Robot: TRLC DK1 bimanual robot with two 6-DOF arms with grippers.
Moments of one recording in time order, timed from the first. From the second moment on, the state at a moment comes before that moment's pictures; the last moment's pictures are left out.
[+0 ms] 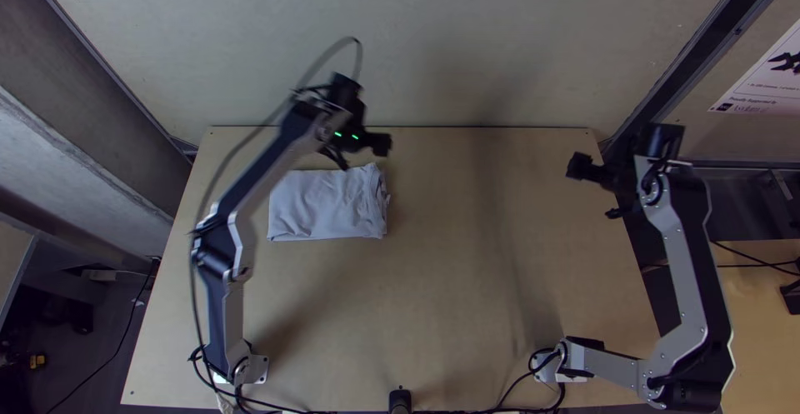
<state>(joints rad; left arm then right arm) -0.46 2.01 2.22 -1.00 0.08 -0.27 -0.11 1.31 1.38 -0.80 -0.03 0.14</state>
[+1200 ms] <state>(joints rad) -0.04 0.47 1.02 -0.45 -0.01 0.02 0.16 0.52 1.12 -0.39 0.12 -0.12</state>
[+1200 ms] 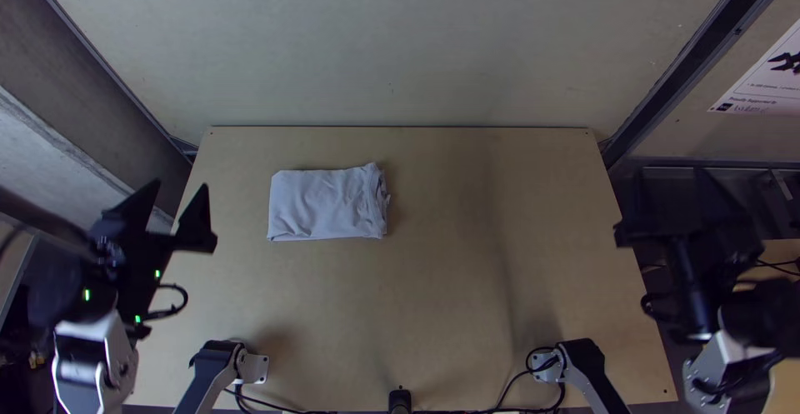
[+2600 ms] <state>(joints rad) 0.04 0.01 0.04 0.03 -0.07 0.11 0.06 0.00 0.03 0.00 0.12 -0.12</state>
